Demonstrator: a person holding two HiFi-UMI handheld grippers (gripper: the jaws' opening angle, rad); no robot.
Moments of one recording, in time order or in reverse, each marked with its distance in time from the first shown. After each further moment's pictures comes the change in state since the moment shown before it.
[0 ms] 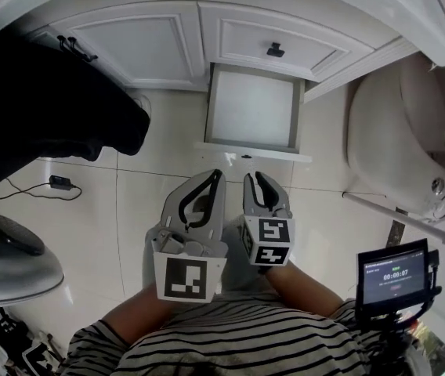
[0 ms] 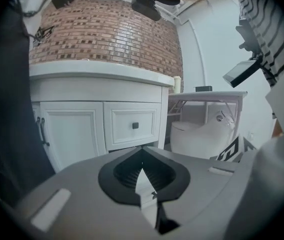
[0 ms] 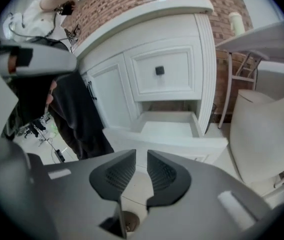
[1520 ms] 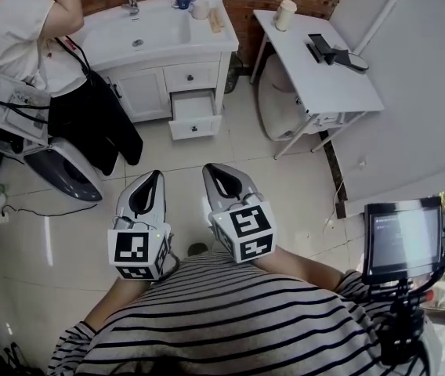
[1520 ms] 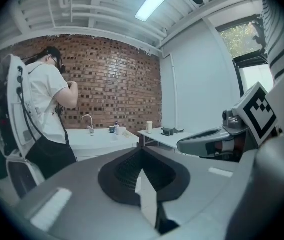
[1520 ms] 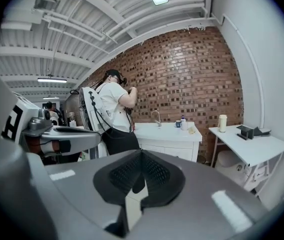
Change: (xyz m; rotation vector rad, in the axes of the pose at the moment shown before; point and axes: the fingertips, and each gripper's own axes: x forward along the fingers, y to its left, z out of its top) left arm -0.517 -0.155 0.268 -0.015 -0.129 -0.024; right arm -0.637 0.234 0.133 -0.114 -0.423 0.090
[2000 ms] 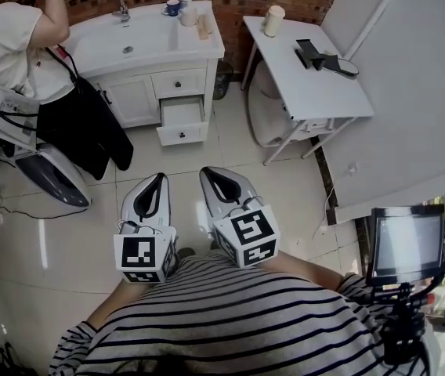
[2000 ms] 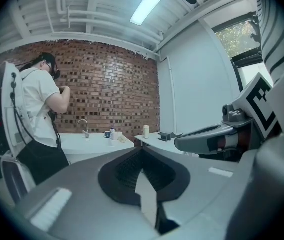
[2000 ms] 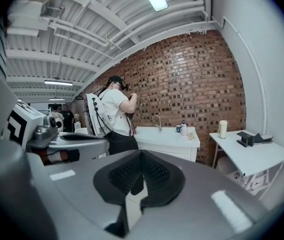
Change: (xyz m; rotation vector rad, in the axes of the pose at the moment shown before) left arm 0.024 -0.058 0.017 0.016 -0.058 0.014; right arm -0.037 -0.040 0.021 -0.036 -0.042 0.049
